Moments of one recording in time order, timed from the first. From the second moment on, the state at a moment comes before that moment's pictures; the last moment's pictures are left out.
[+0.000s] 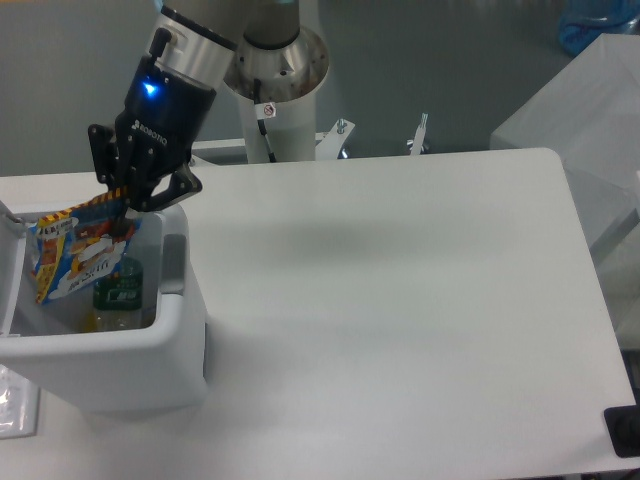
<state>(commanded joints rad) 2.28 -1.56 -1.77 -0.78 0.91 0.65</state>
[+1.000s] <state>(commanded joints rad) 2.55 -1.68 -1.54 -0.77 0.91 0.67</state>
